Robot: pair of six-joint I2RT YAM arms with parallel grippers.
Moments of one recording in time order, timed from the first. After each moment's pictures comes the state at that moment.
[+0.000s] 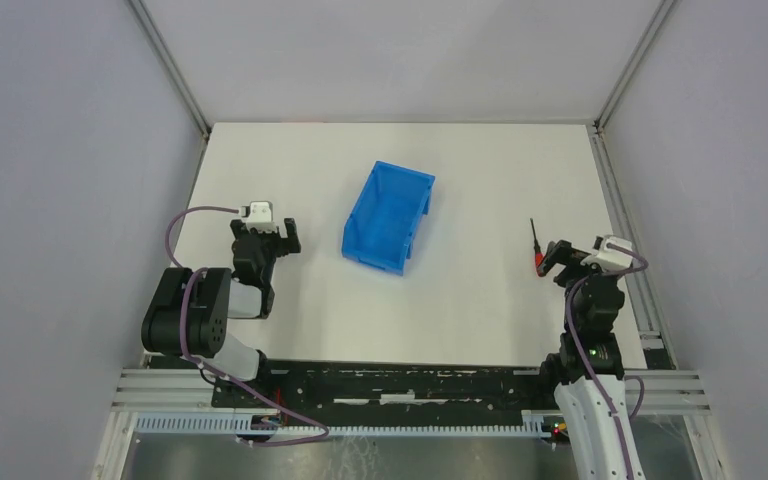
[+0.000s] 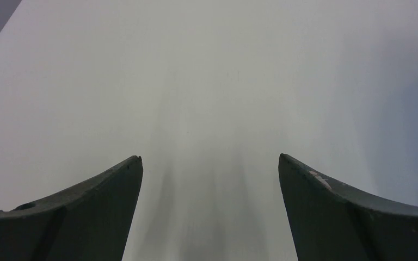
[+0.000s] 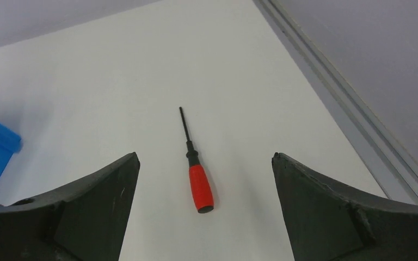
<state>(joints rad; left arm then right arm) -0.02 1.54 0.25 1.10 -0.05 0.01 -0.03 0.29 0.22 -0.06 0.19 0.15</state>
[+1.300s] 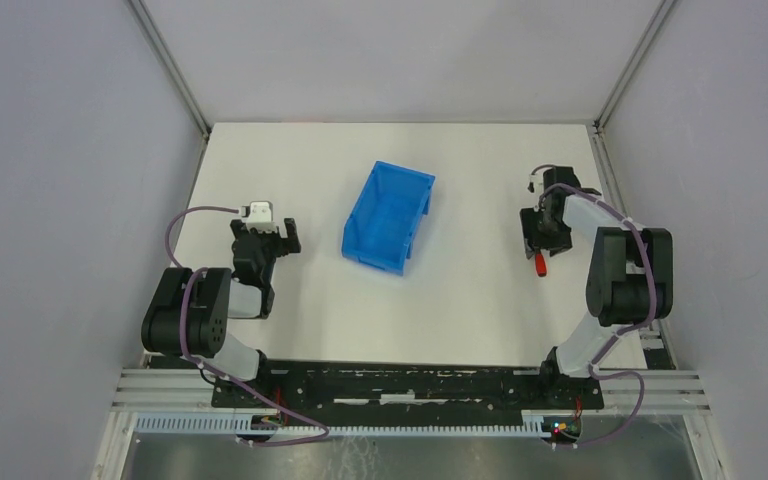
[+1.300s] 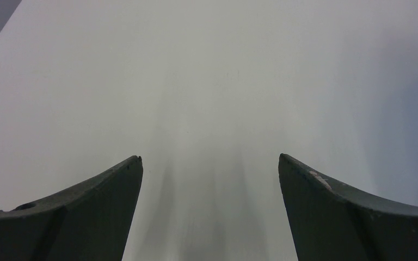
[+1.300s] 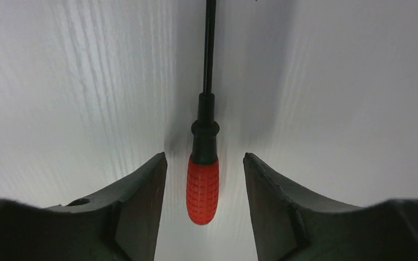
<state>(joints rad) -0.02 1.54 0.25 1.10 -0.05 0.01 -0.05 1.71 1.09 -0.65 0.04 -0.10</state>
